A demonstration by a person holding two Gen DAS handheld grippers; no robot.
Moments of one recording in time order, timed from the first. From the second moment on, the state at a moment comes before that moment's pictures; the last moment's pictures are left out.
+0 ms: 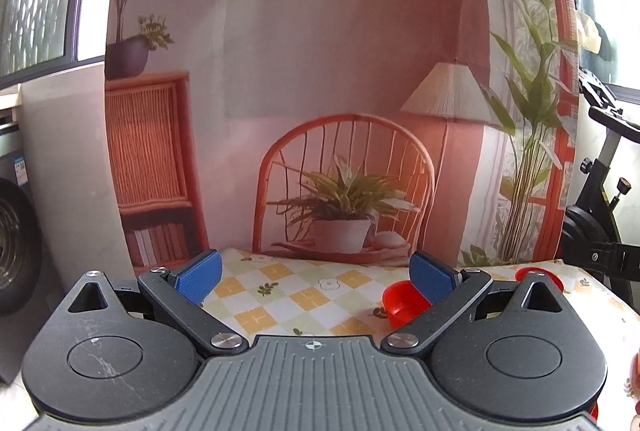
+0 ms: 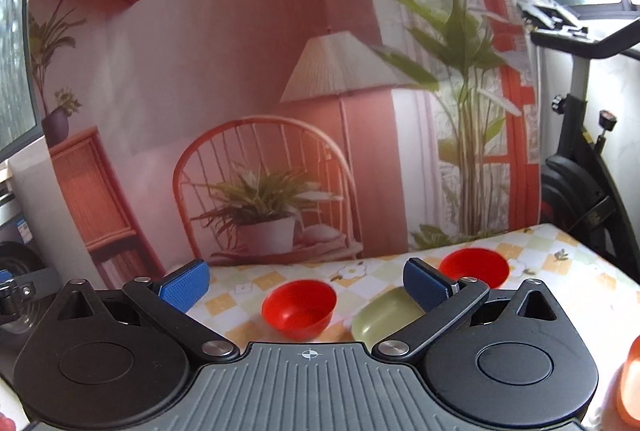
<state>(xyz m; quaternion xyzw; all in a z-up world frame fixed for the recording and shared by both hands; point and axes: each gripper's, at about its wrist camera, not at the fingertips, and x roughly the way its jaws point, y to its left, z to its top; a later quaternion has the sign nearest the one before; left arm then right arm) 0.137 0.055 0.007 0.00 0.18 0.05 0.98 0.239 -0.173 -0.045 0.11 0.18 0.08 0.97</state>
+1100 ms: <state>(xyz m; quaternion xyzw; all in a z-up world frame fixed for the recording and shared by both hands) 0.165 0.051 -0.154 -0.02 0.39 0.00 0.92 0.249 -0.112 -0.202 0.05 0.40 0.18 0.90</state>
